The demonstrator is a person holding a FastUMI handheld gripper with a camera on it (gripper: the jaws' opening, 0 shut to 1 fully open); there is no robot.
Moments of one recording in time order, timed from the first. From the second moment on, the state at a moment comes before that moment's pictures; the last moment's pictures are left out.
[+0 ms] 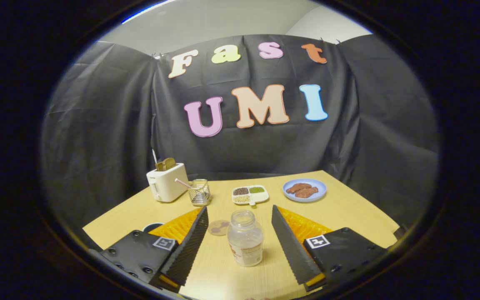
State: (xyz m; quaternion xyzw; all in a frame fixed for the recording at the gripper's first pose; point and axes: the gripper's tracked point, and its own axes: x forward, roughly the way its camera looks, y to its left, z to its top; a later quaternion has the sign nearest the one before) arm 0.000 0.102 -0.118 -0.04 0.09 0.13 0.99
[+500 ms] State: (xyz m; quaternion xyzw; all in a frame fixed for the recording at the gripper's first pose) arm 0.015 0.105 -0.167 -0.06 0.14 0.14 0.98
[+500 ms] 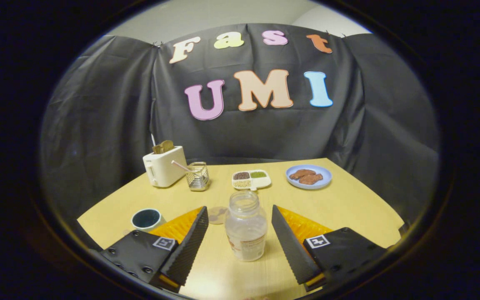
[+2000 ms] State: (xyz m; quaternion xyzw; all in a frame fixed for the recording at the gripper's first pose) arm 0.052 0.088 -0.285 -0.06 0.25 0.10 0.96
